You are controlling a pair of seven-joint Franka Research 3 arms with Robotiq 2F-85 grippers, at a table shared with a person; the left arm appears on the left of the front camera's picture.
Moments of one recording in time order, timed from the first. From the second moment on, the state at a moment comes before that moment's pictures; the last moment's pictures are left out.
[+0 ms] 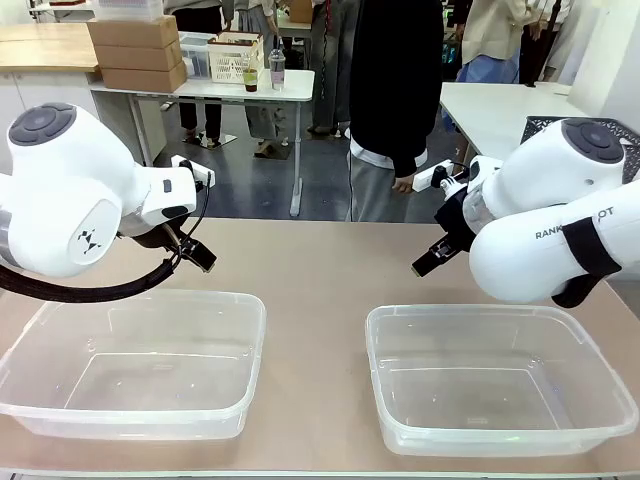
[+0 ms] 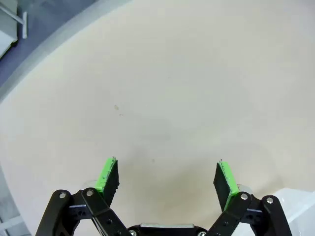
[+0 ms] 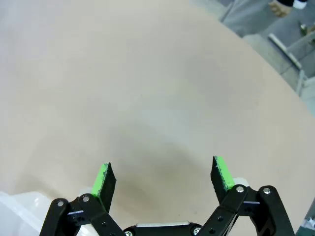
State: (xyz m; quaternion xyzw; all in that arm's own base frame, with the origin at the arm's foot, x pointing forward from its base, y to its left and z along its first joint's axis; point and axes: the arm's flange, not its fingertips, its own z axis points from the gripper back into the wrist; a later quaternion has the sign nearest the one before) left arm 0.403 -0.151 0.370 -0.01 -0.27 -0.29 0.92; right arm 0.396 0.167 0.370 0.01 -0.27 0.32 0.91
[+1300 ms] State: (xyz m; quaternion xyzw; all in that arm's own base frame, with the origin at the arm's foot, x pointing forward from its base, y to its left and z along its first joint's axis) left arm 0.297 -0.148 0.544 -0.12 -0.25 -0.23 0.93; right arm 0.253 0.138 0.574 0.04 -0.28 0.22 0.93
